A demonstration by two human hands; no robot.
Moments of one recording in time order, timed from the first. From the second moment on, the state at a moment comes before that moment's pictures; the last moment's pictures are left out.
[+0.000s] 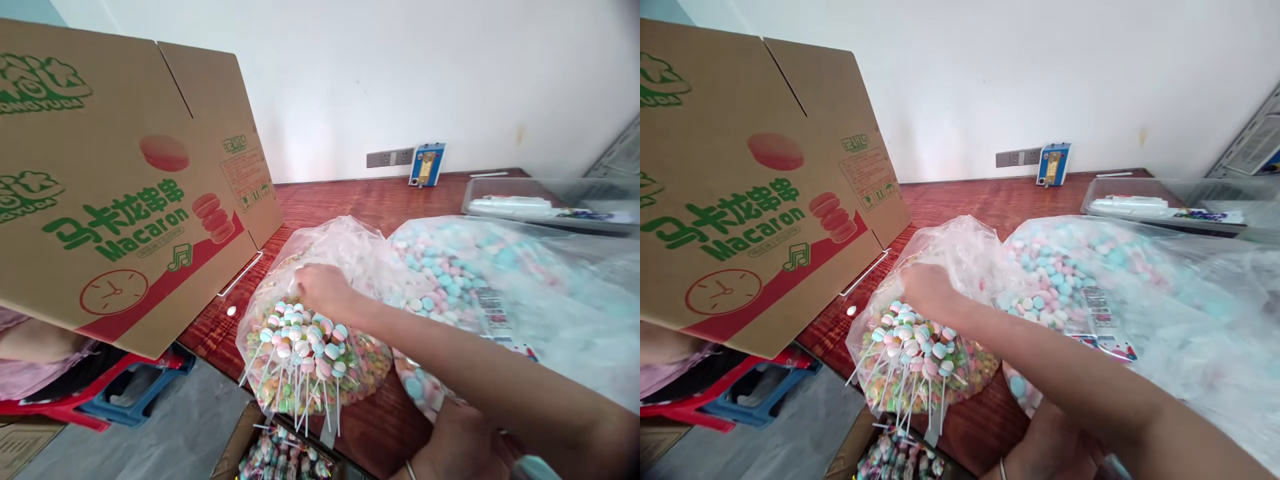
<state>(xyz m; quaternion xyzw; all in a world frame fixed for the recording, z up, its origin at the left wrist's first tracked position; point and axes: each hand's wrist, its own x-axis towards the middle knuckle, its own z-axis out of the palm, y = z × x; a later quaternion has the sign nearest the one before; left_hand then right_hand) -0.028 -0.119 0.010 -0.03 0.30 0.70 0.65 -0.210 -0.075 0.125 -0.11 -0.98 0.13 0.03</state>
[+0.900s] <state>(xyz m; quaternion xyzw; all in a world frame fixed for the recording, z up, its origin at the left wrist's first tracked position) -0.035 -0.102 0.006 -0.07 0.27 0.71 0.65 0.193 -0.071 0.075 -0.36 -0.79 0.40 0.29</state>
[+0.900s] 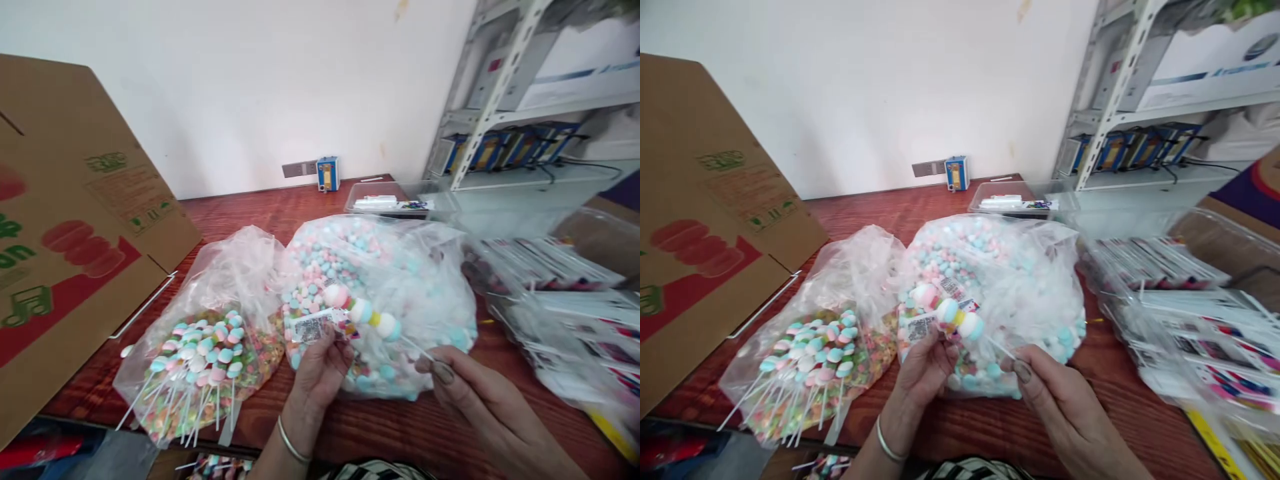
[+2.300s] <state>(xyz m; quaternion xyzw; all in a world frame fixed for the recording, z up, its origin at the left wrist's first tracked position) -0.024 -0.093 0.015 0.14 0.34 0.63 0.68 0.303 -0.100 0.036 -0.41 -0.82 0.35 0.18</state>
